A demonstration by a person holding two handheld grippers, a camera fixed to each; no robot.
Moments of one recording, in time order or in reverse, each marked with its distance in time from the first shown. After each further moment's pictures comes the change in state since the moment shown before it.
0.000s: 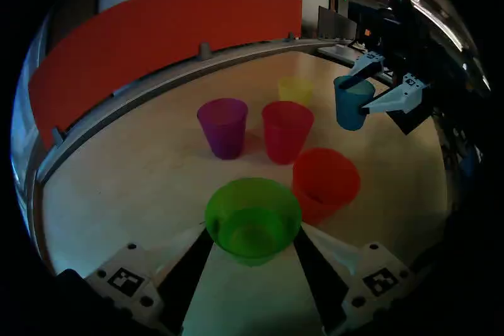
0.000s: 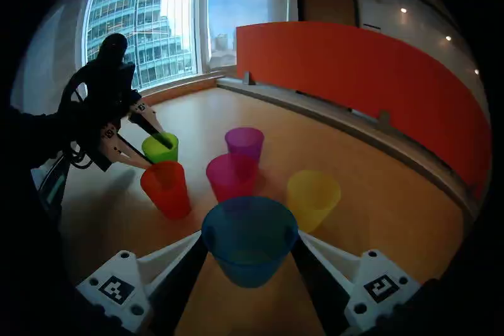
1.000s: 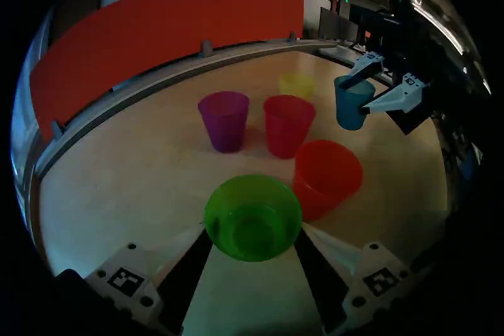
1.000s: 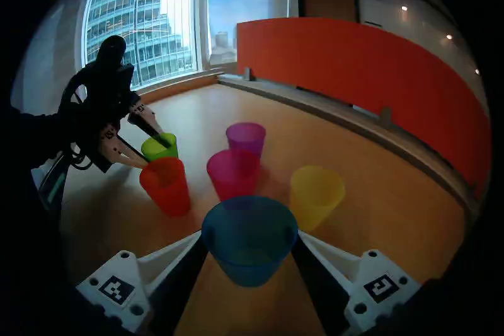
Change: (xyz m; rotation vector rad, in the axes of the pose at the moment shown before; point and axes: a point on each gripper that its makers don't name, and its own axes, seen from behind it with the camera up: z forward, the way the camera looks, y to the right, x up) left arm -0.011 0.001 0.001 -0.004 0.004 -0.015; right arm -0.006 -0.003 0.004 0.004 -0.016 0.002
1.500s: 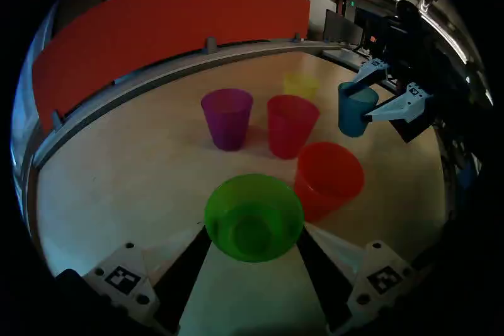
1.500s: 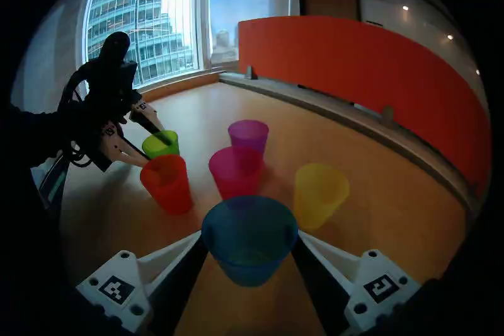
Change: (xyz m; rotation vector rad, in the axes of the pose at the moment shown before) left arm -0.001 0.000 0.001 -0.007 -0.011 -0.044; right arm -0.004 -0.004 0.004 0.006 -0.006 -0.002
